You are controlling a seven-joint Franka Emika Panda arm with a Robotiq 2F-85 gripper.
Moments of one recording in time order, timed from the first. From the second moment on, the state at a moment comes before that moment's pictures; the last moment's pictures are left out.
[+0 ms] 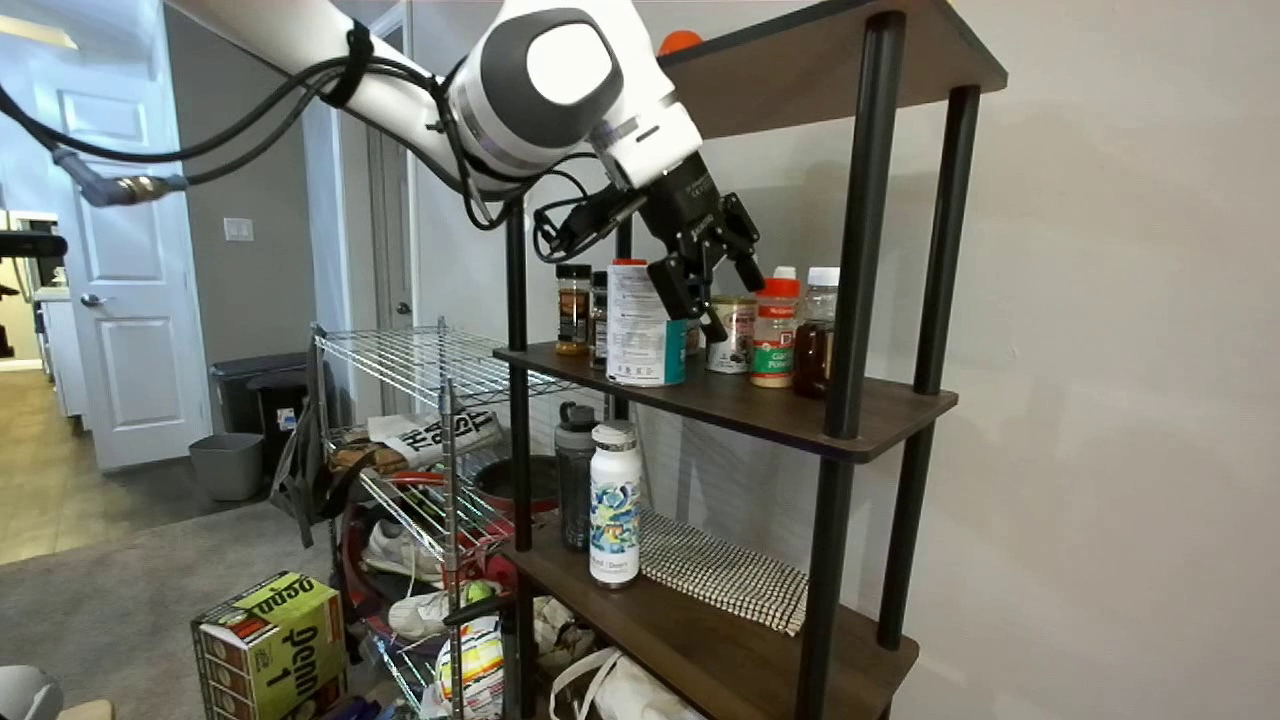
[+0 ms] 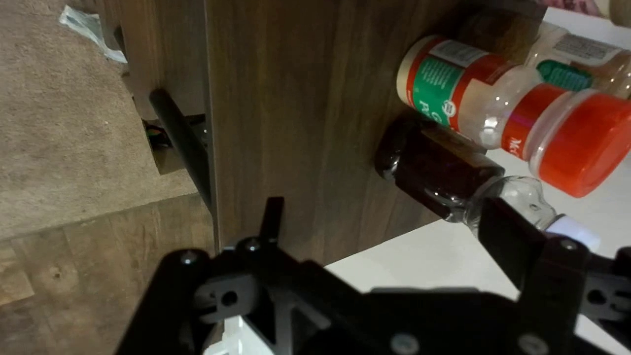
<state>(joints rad) -0.09 -0.09 -0.07 -2.00 -0.21 2.53 1.46</state>
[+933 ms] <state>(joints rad) -0.09 -0.13 -0.12 -2.05 0.11 2.51 0.93</state>
